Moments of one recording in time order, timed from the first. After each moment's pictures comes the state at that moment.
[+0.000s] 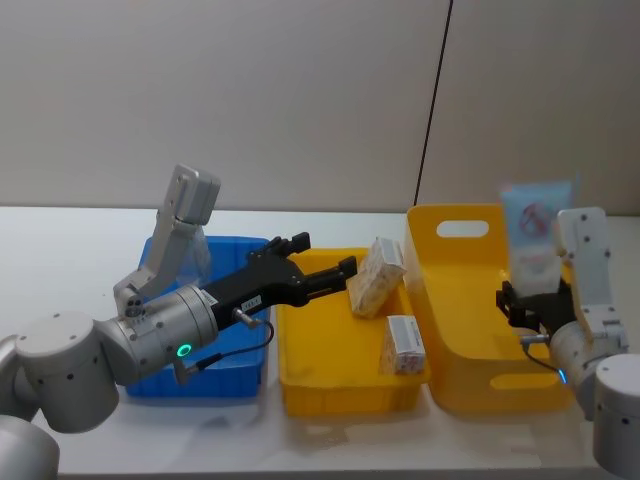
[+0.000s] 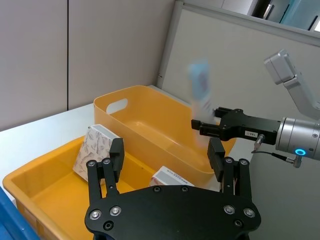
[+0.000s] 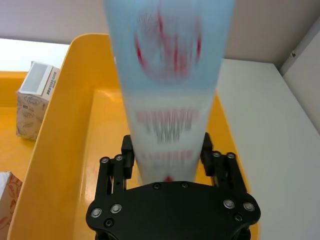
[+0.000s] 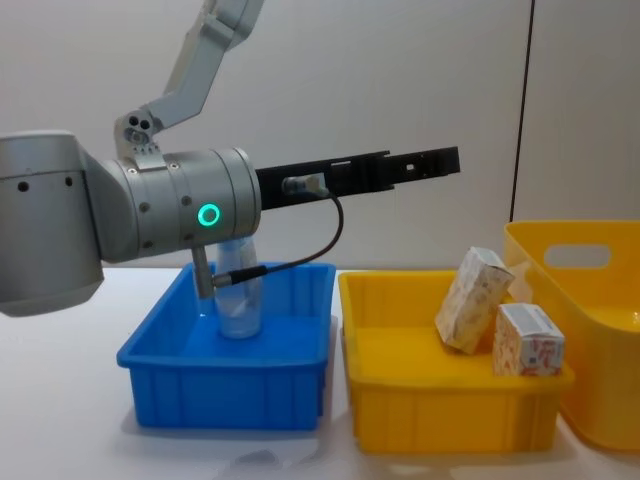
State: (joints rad) left arm -0.60 0.16 0.45 -1.21 -0.55 0.17 -0.66; right arm 0.30 0.21 -0.13 -1.52 0.10 0.51 -0.15
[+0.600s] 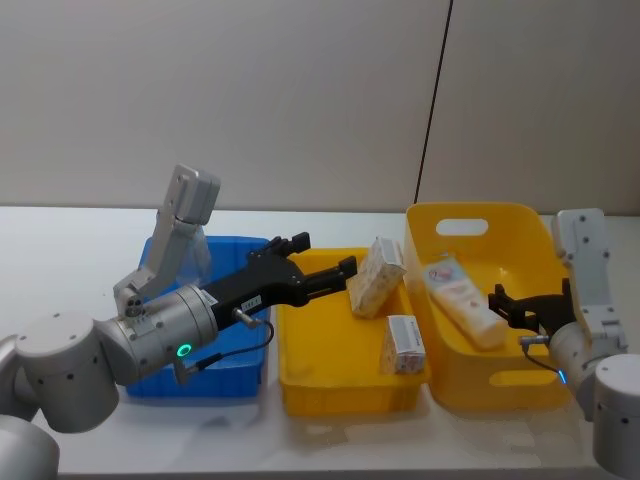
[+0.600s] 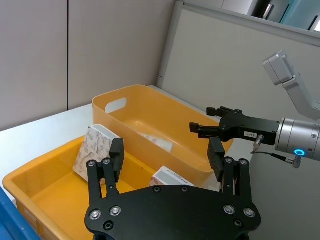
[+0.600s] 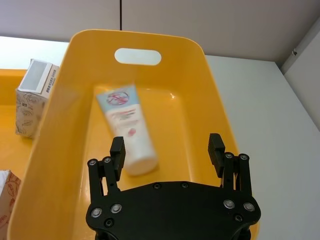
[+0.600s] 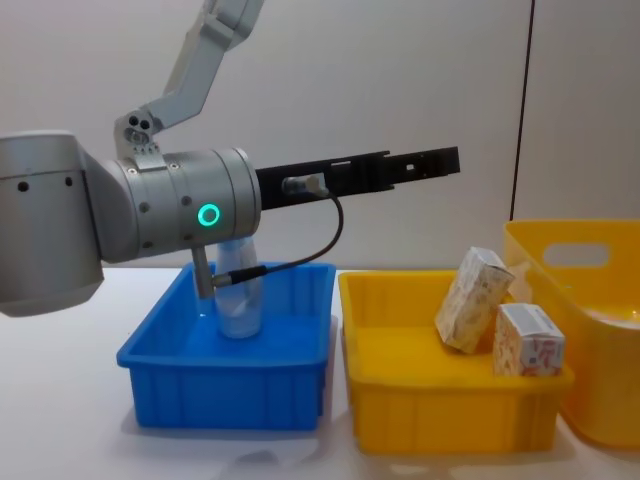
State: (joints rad) left arm -0.60 0.16 0.45 -1.21 -0.55 0.17 -0.66; right arm 0.30 0.21 -0.13 -1.52 0.10 0.52 -0.14
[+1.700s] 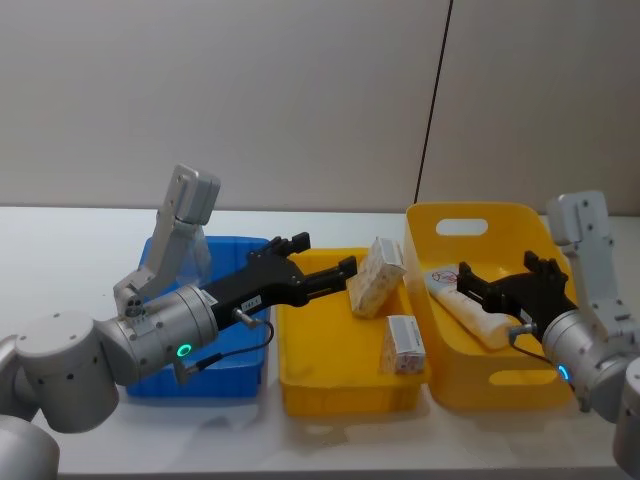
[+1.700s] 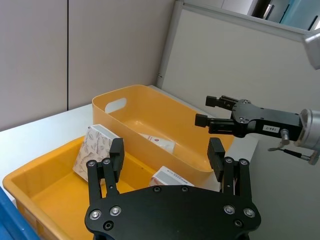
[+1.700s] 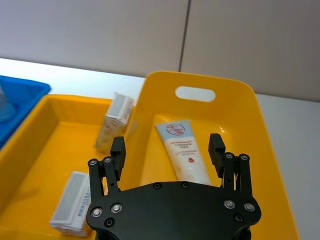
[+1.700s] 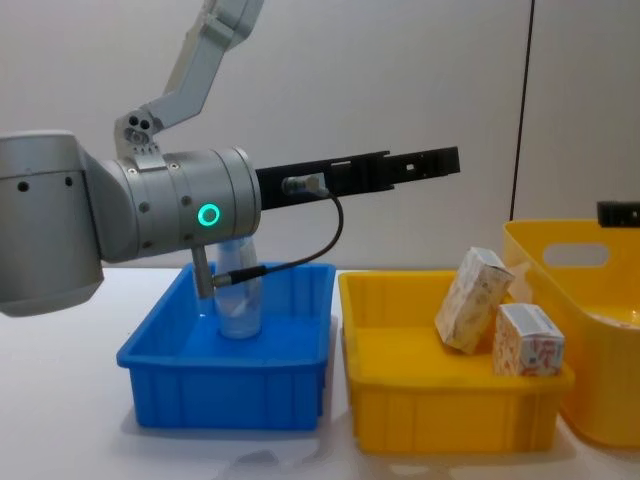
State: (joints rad) left arm -0.60 0.16 0.45 -1.21 -0.55 0.17 -0.66; right arm 0.25 0.26 -0.13 -1.64 0.17 0.44 0.05
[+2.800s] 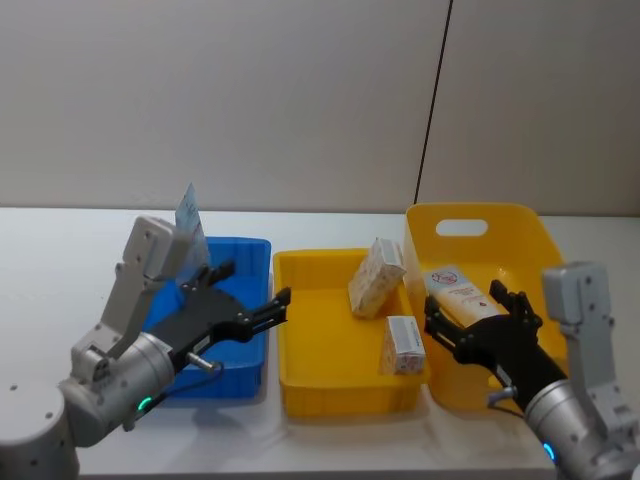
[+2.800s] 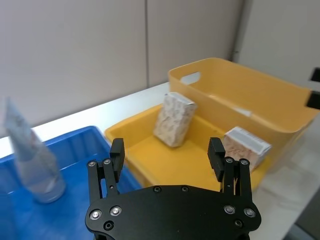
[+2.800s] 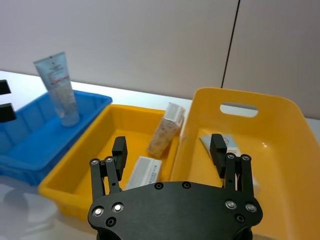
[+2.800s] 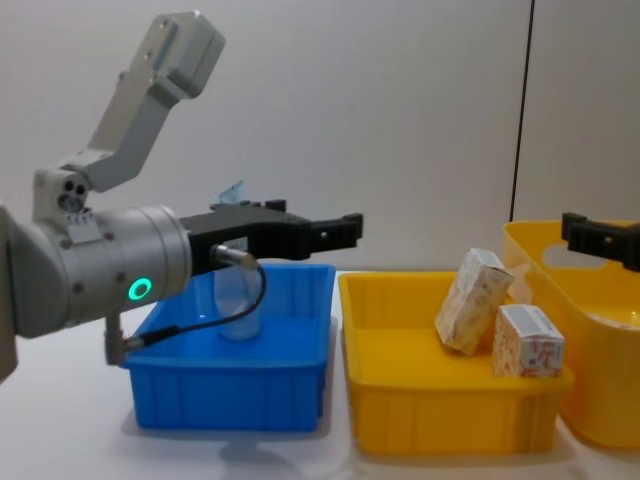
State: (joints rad) left arm -0.42 0.27 0.45 -1.42 -0.38 0.09 -0.34; right arm 0.04 0.32 -0.20 -1.74 0.26 0.13 0.06
